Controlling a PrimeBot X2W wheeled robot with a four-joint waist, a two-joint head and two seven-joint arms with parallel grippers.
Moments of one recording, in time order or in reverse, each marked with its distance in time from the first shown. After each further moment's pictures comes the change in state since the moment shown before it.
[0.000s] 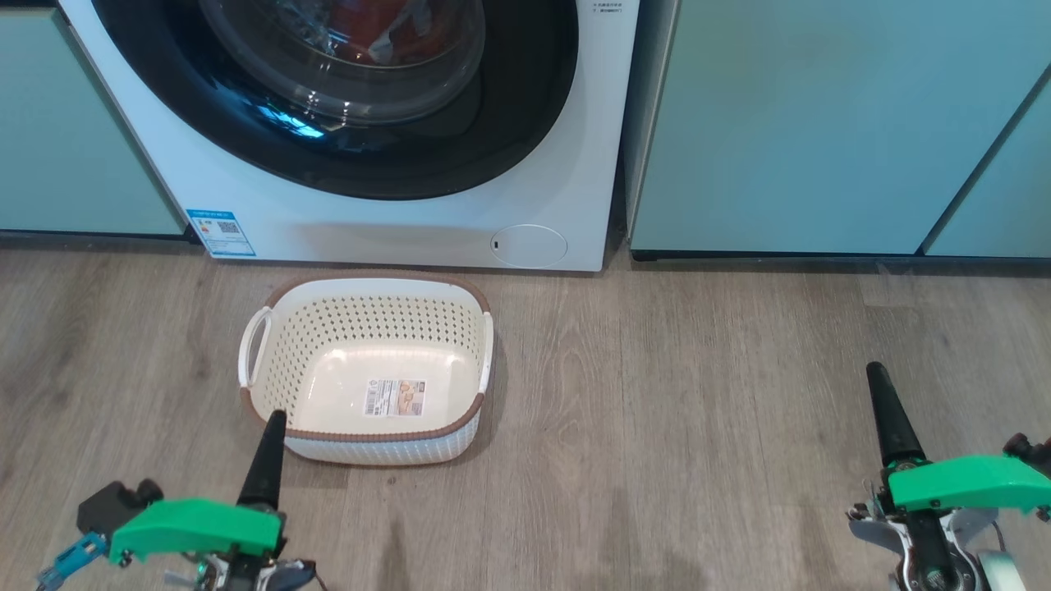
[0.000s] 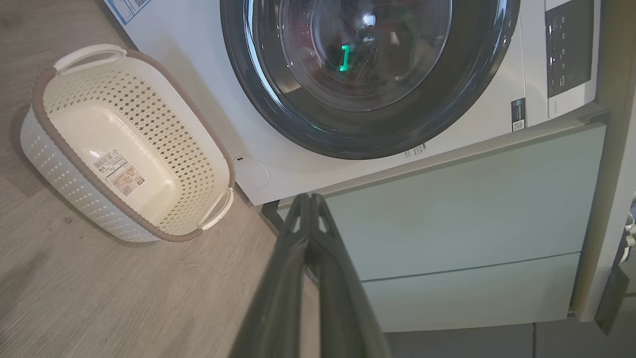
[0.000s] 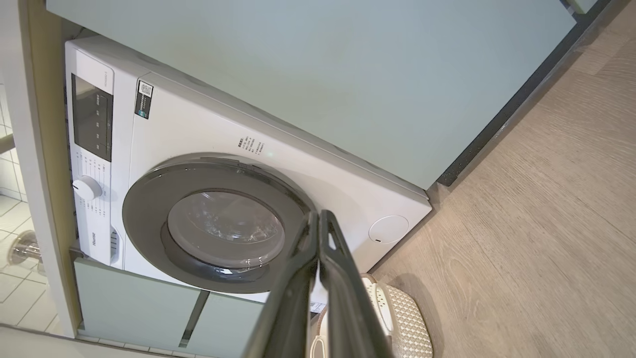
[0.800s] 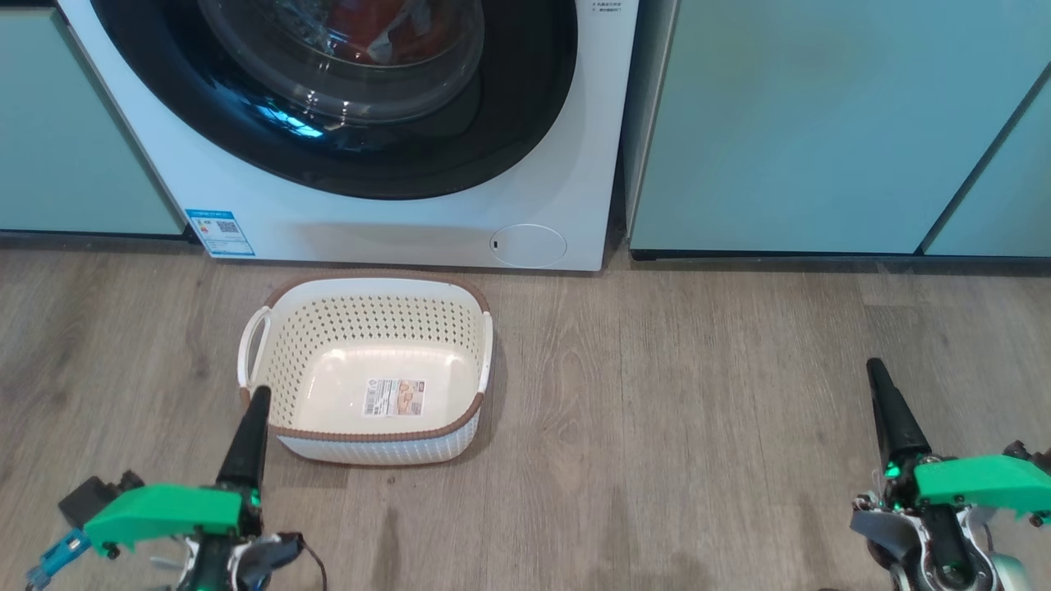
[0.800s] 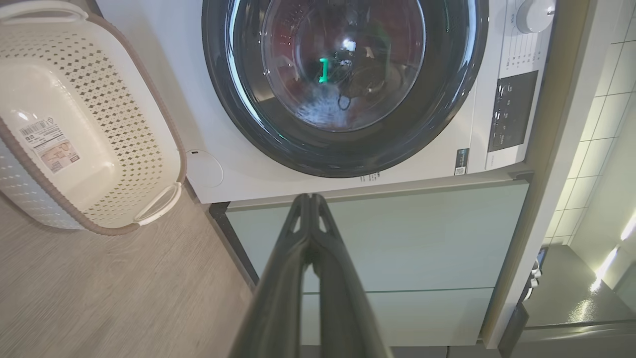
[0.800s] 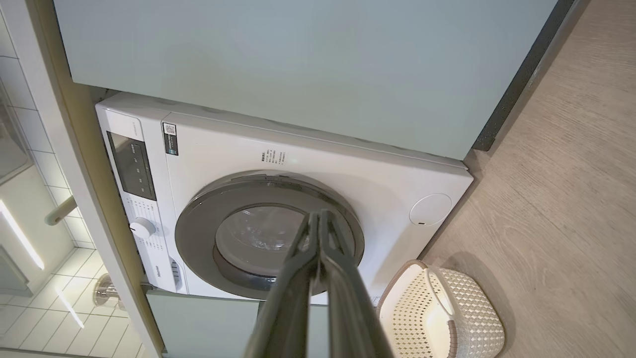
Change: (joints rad) left arm -0.032 0.000 0.039 -0.002 -0.246 -0.017 0.067; right arm -0.006 0.000 -0.007 -0.002 0.263 0.000 0.069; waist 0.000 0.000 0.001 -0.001
